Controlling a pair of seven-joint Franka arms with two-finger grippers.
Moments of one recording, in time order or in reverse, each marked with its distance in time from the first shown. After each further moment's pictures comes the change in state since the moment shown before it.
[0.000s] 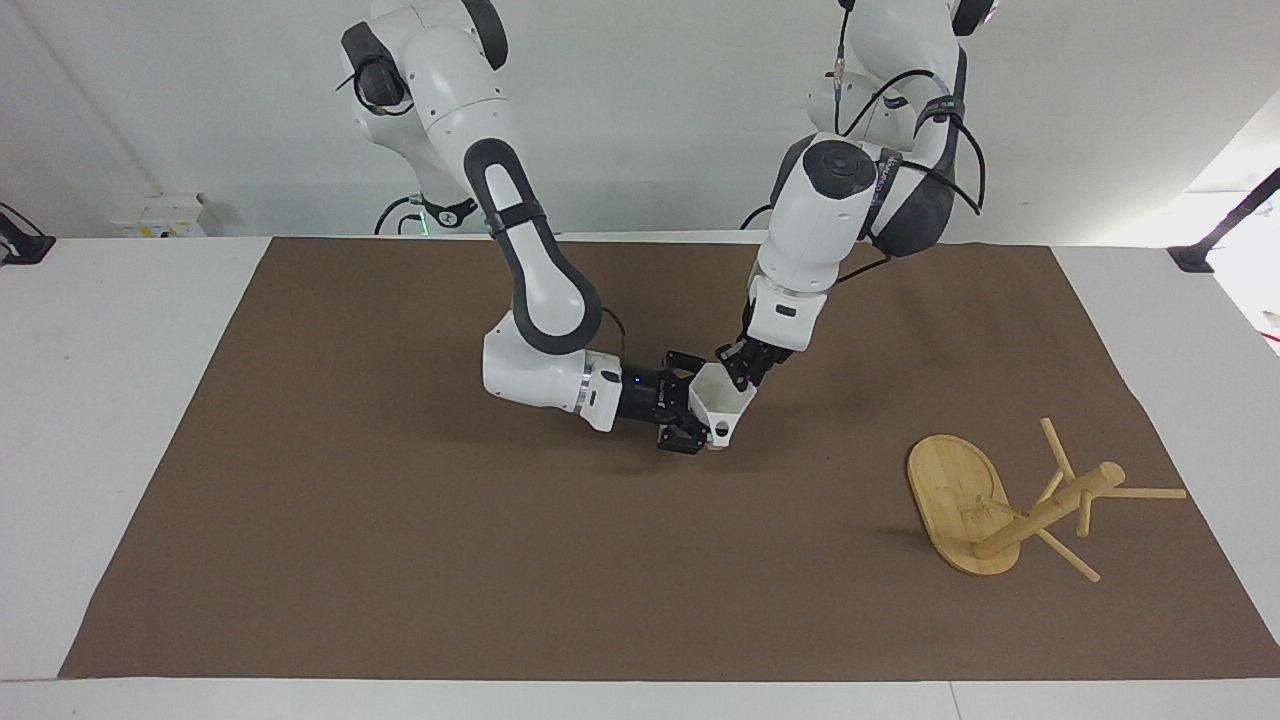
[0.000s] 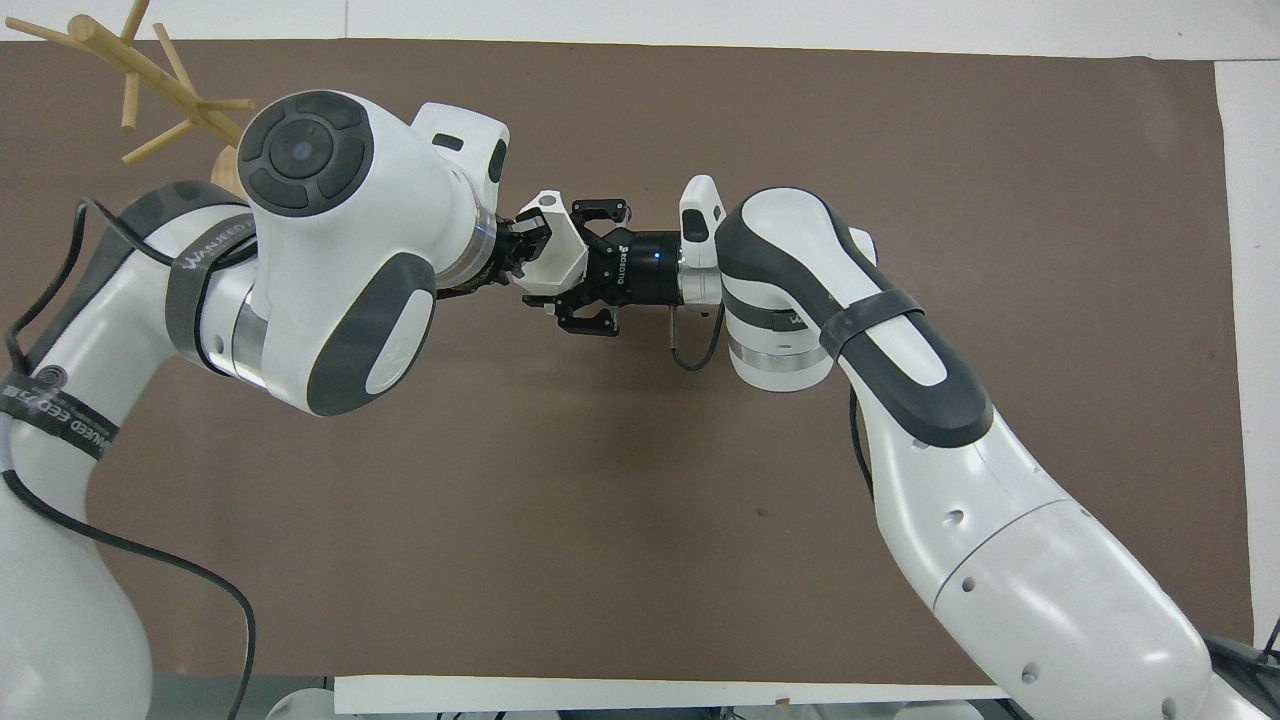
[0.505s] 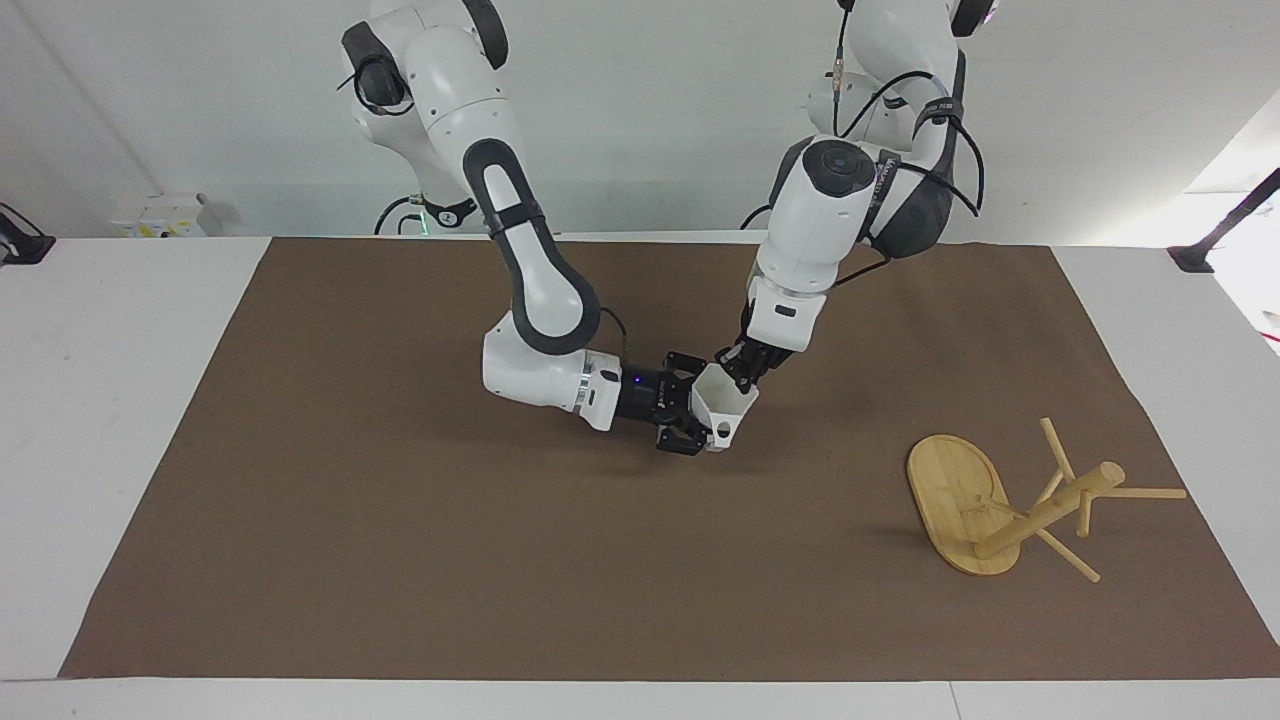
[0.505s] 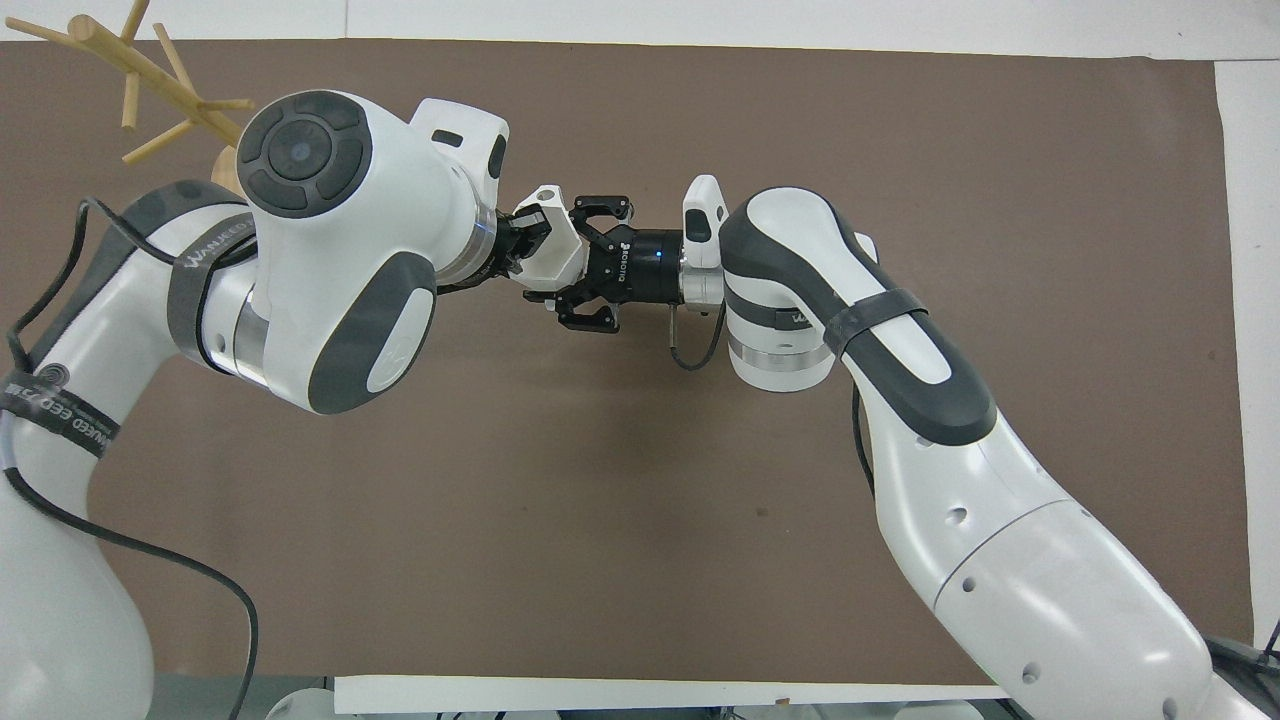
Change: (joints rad) left arm 0.000 0.003 0.003 0.002 -0.003 0.017 0.001; right arm -0.006 0.000 -0.001 -0.002 0.051 0.005 -0.020
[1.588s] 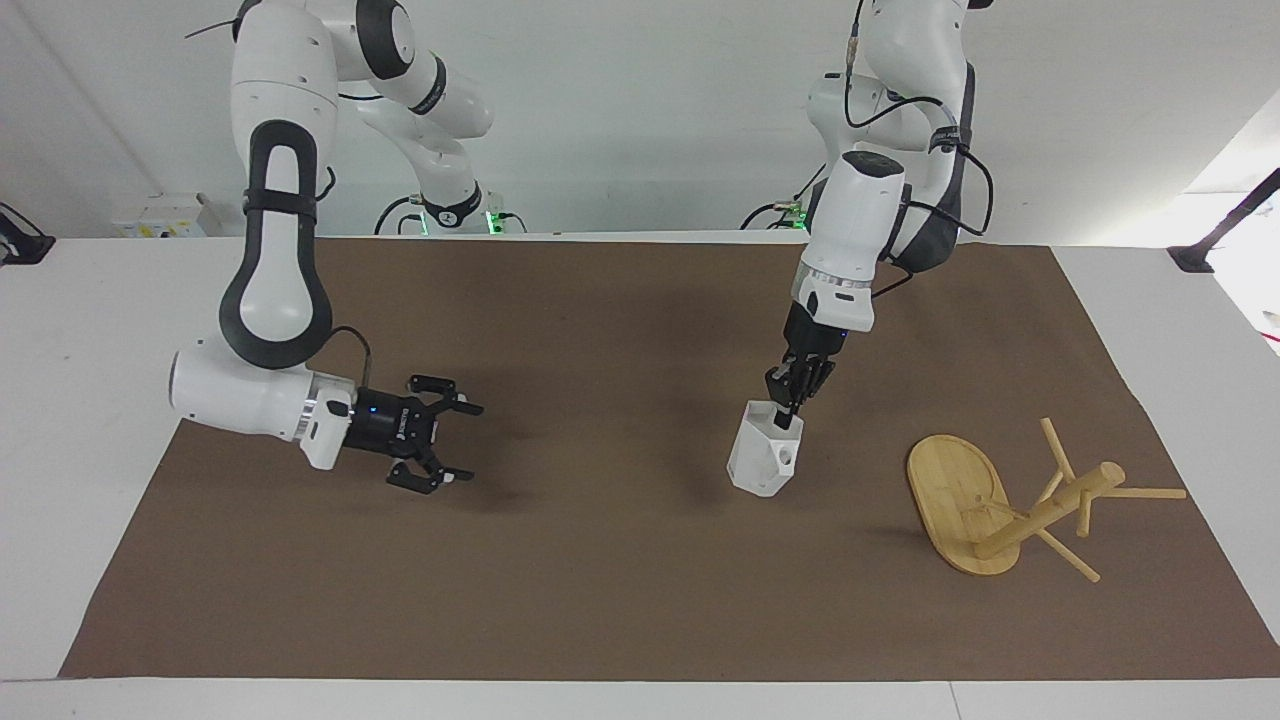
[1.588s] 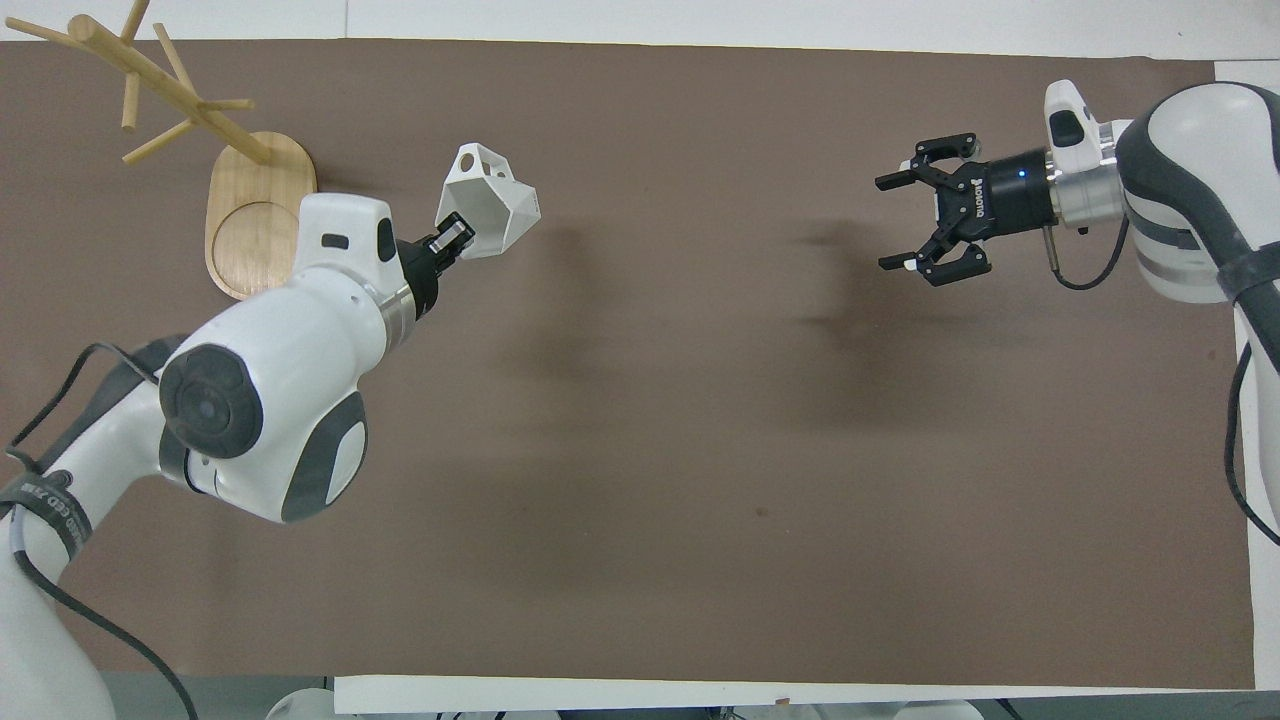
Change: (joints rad) left arm 0.045 -0.209 0.032 -0.624 0.086 0.941 -0.158; right arm -0.559 -0.129 -0.015 0.050 -0.918 -0.389 0.366
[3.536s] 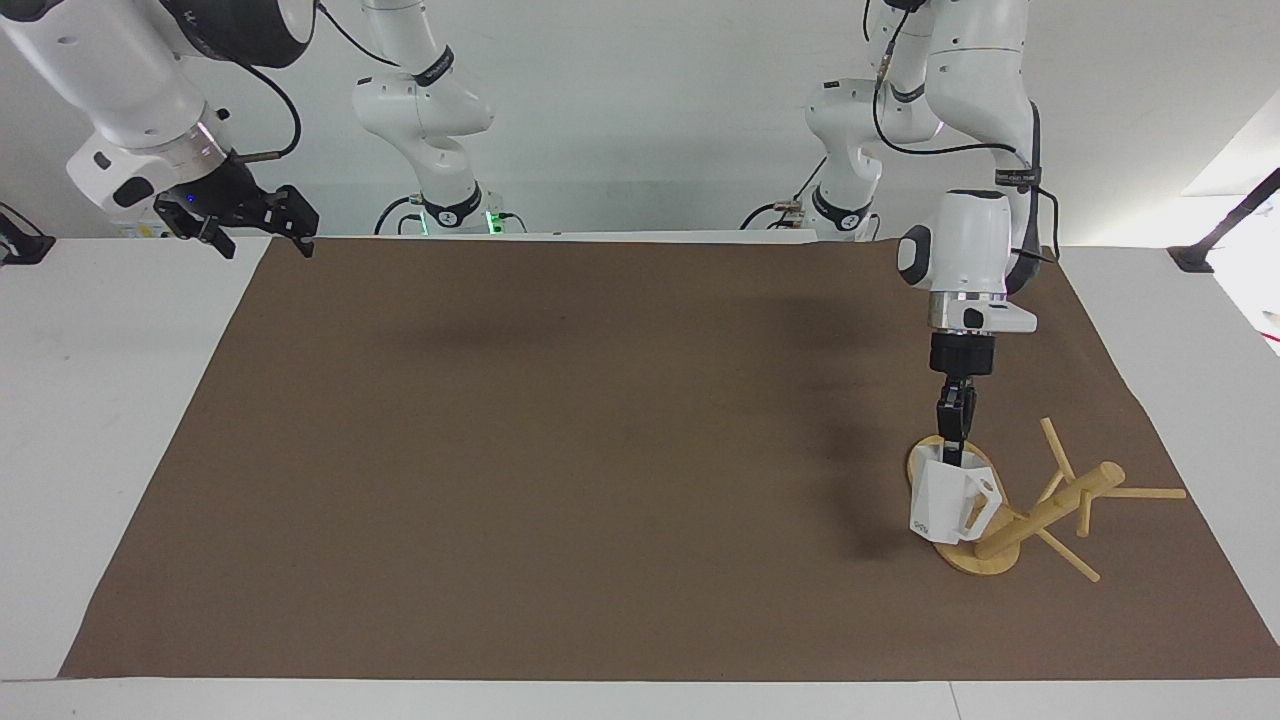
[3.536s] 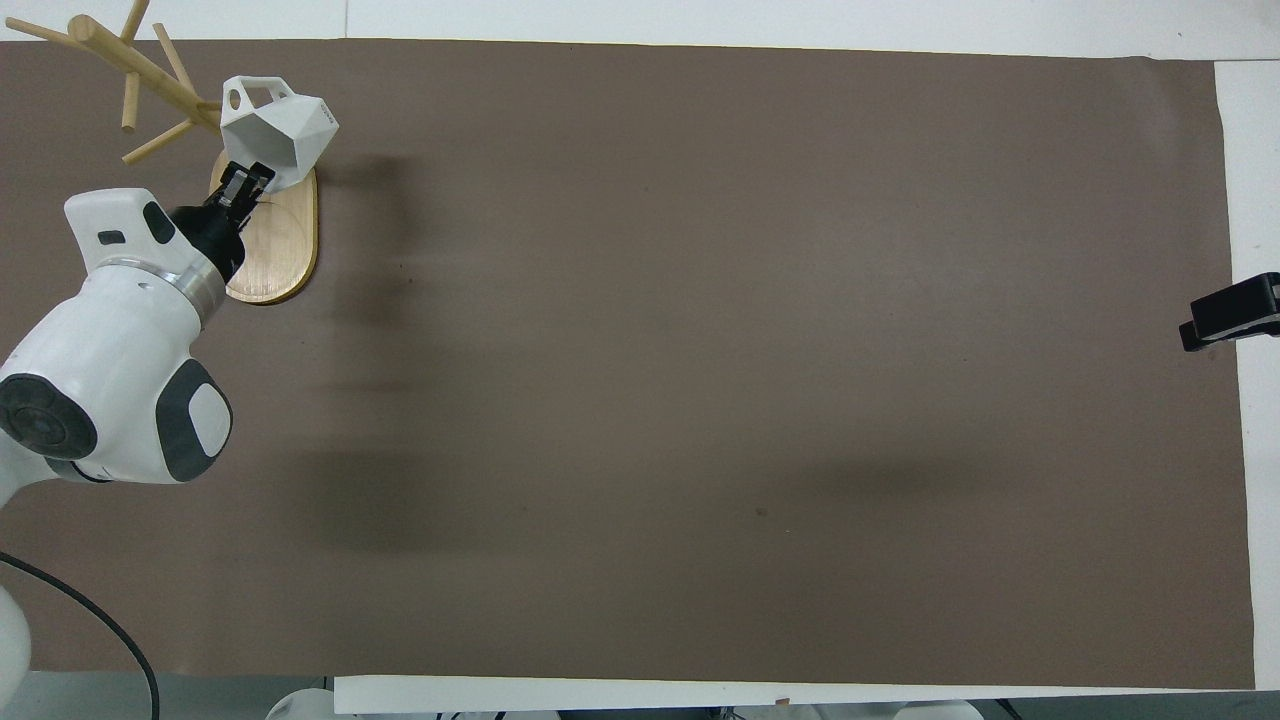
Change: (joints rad) left arm 0.335 0.105 0.000 -0.026 0.007 0.329 0.092; right arm 0.195 -0.459 -0.227 0.073 -0.872 -0.422 1.684
